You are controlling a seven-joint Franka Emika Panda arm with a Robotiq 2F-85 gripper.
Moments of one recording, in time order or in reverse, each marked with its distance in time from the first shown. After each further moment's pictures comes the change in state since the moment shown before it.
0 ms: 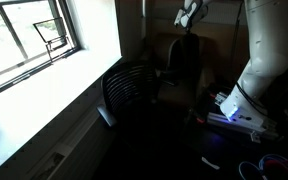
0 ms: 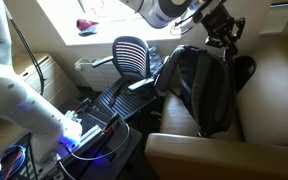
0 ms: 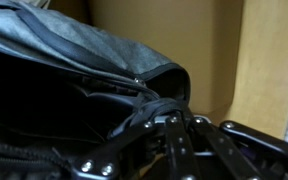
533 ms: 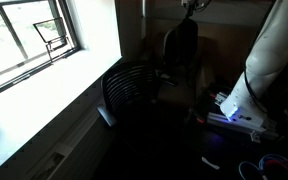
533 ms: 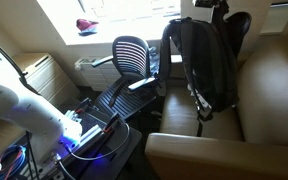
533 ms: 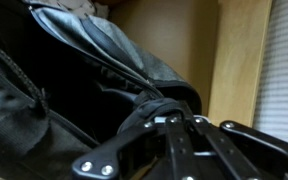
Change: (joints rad) arm -0.217 -0.393 0.295 -0.117 0.226 -0.031 -0.562
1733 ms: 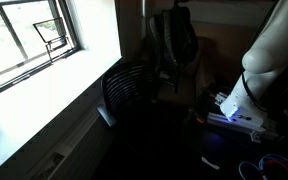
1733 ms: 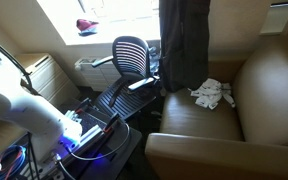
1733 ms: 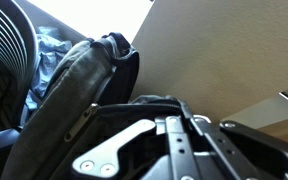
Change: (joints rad) arm -0.151 -0.052 0.113 0.192 0.978 -0.628 -0.837
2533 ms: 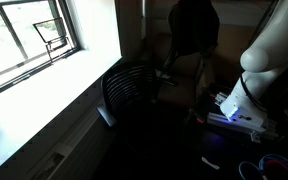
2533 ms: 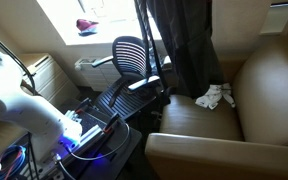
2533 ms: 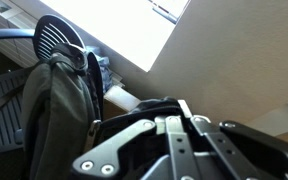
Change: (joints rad) arm -0.097 -0.009 -0.177 0.280 -0.053 -0.553 0.099
